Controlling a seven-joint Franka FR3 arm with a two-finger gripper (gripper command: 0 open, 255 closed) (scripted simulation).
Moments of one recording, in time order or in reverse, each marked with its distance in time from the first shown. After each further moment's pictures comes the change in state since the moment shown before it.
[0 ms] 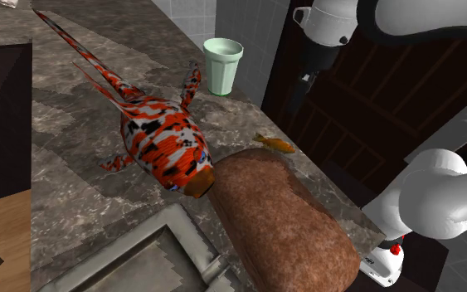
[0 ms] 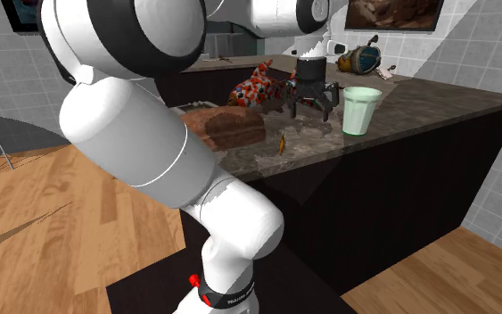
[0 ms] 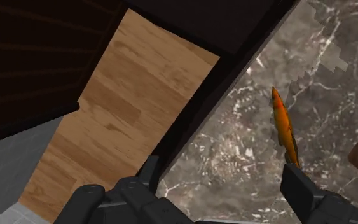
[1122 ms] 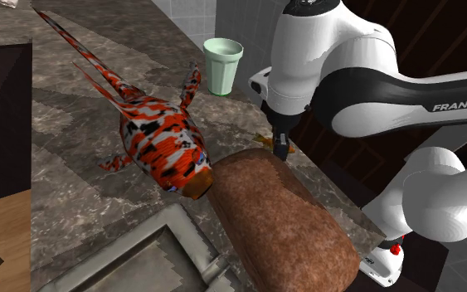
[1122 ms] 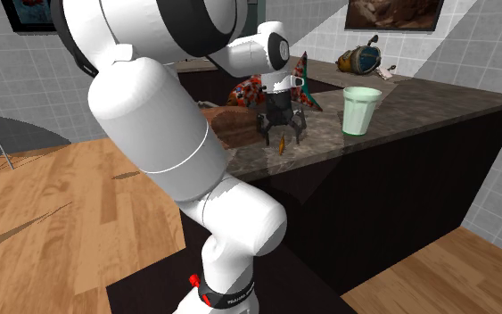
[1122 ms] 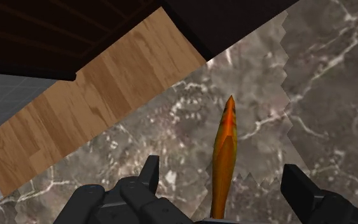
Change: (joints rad) arm 0.124 0.125 0.164 -0.123 -0.072 0.138 -0.090
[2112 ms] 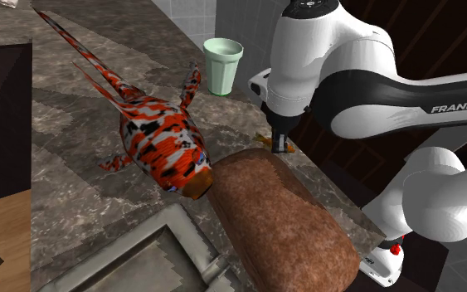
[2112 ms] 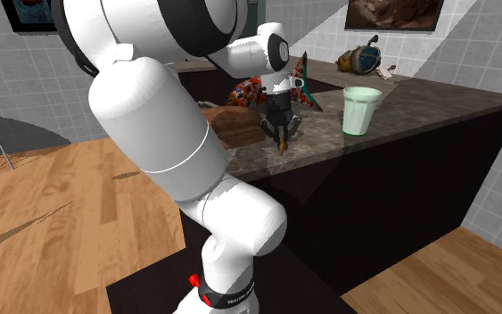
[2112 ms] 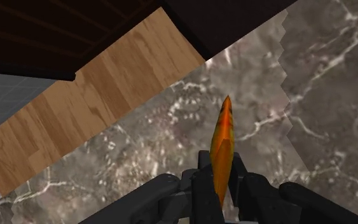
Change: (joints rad) arm 0.001 0.003 0.001 -0.005 0.000 0.005 0.001
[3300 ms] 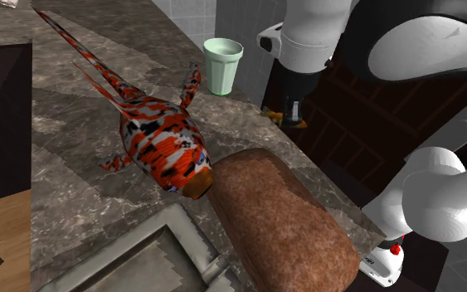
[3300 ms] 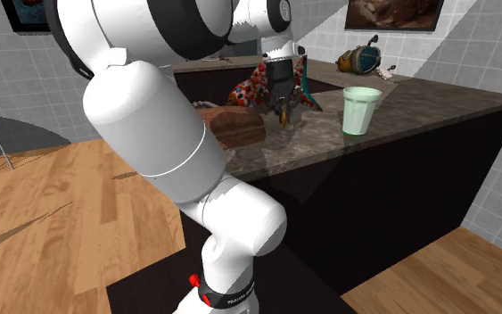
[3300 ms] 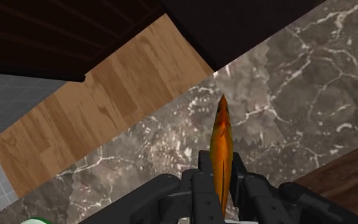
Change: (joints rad) arm -0.006 -0.027 -0.023 0.206 -0.005 -0.230 -0.038
